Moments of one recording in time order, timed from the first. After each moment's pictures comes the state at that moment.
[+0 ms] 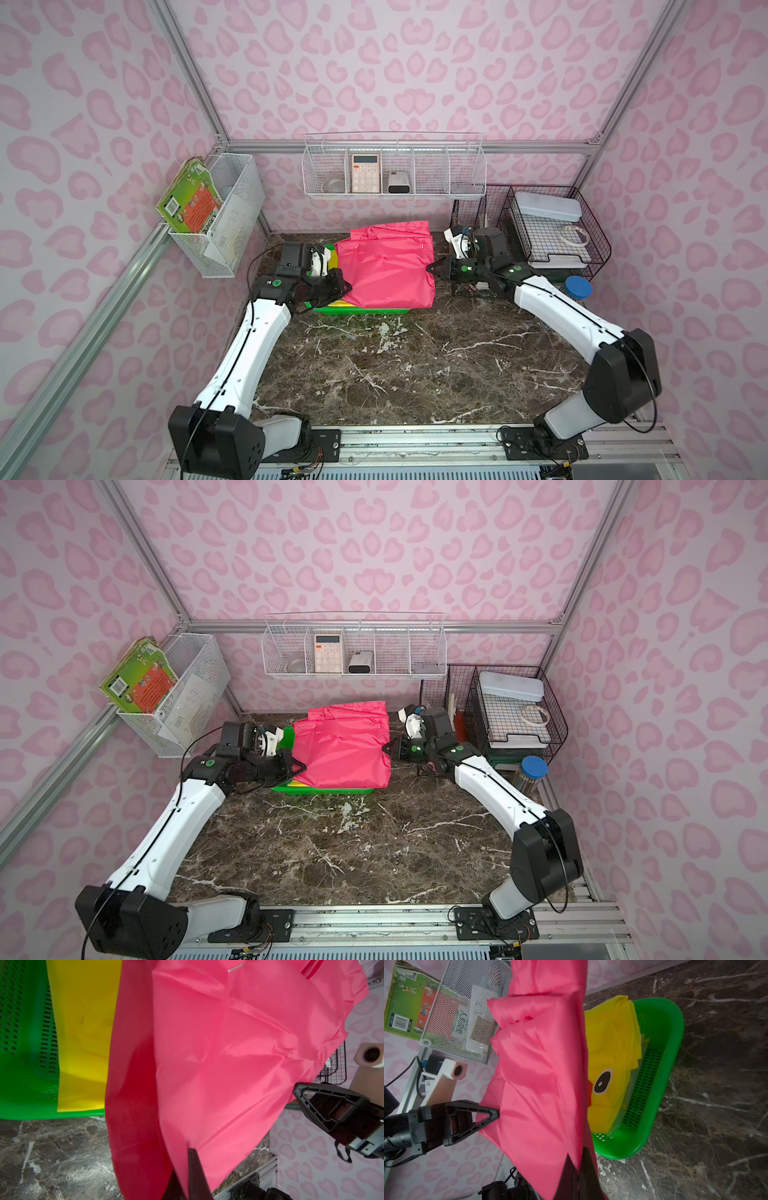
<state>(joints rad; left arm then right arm) -0.10 1.31 1.25 -0.81 0.47 -0.53 0.48 1.62 1.32 -0.25 -0.55 0.58</state>
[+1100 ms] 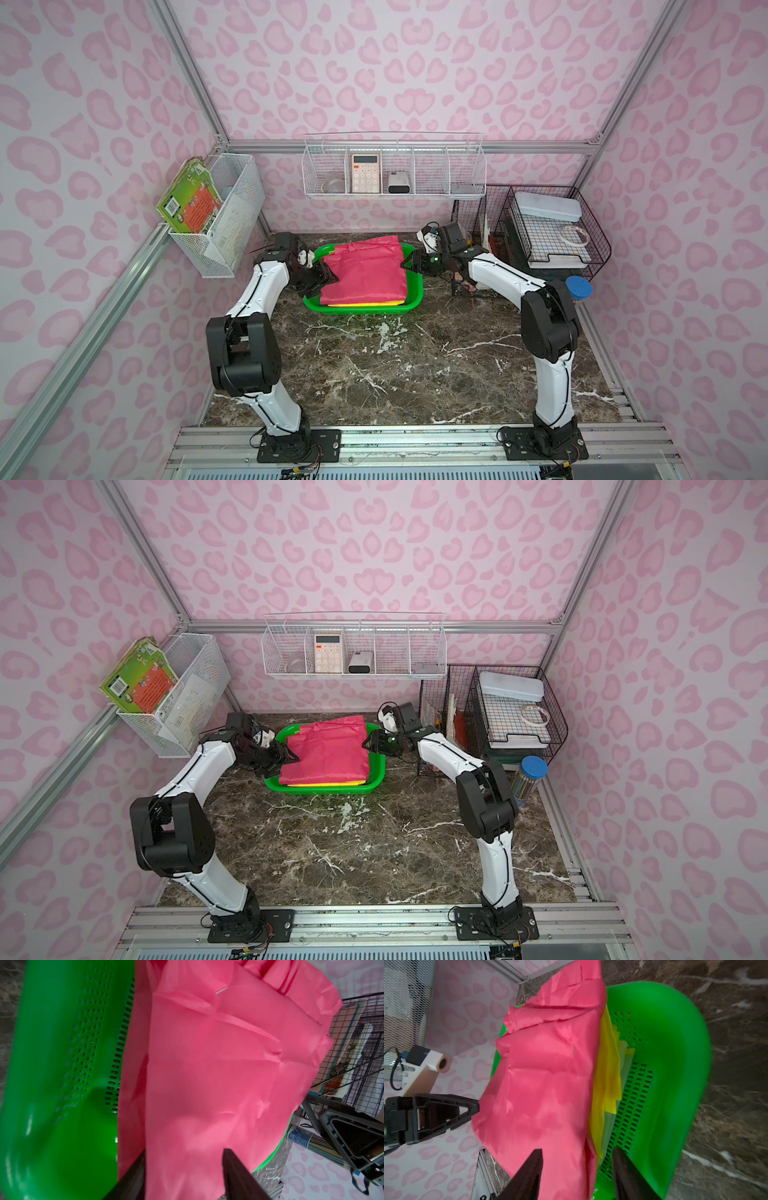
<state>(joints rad) 0.10 1.71 1.41 -0.85 0.50 -0.42 0.52 2.05 1.67 -0.34 -0.50 0.53</state>
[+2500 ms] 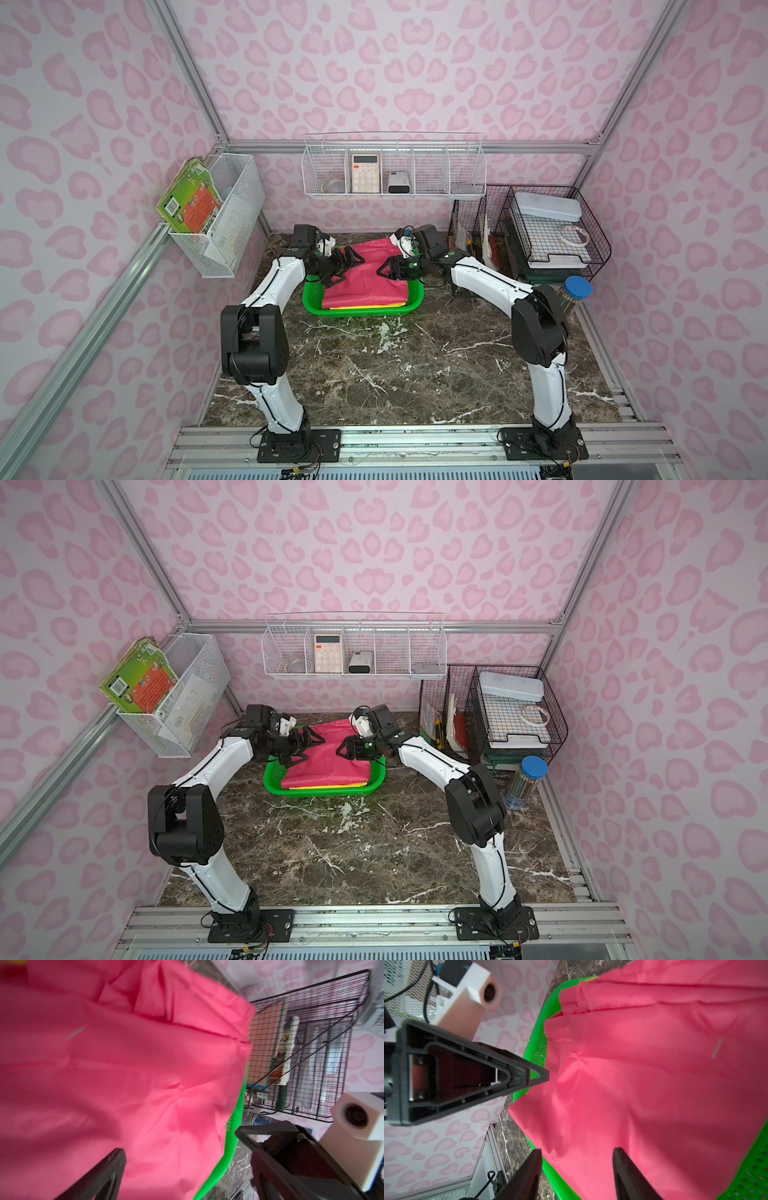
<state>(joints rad) -0.02 1.80 1.49 -0.63 0.67 -0.54 0.66 2.09 1.77 -0.34 -0.54 0.49</state>
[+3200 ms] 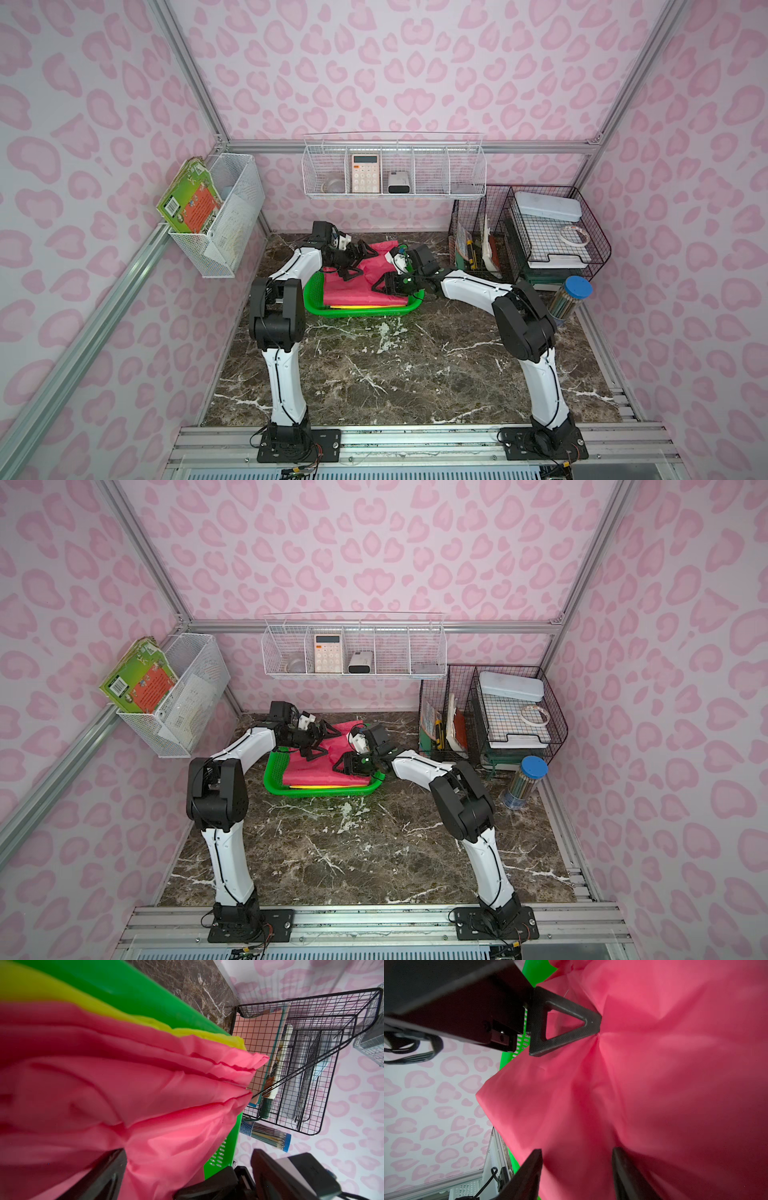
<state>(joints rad) -0.06 2.13 1.66 -0.51 0.80 -0.64 0.69 2.18 1.61 -0.12 -0.61 0.60</state>
